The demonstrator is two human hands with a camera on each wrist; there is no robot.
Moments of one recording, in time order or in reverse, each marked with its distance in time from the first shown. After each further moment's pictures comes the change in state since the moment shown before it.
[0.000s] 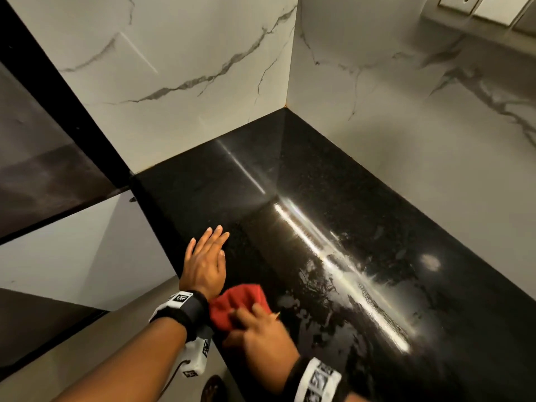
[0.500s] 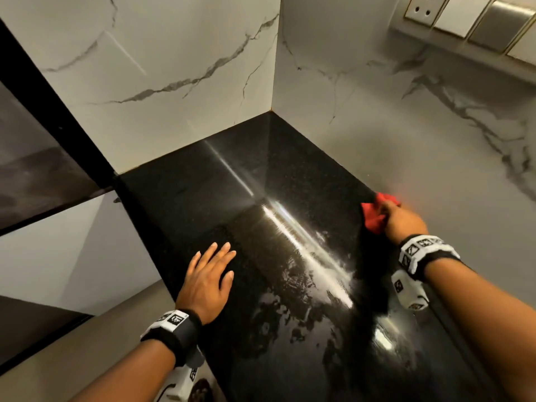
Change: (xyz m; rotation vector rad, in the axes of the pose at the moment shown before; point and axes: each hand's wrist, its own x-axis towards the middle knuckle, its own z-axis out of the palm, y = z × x) left_hand -0.039 0.041 0.004 0.011 -0.090 0.149; right_hand -0.066 0.296 -0.156 -0.105 0.237 0.889
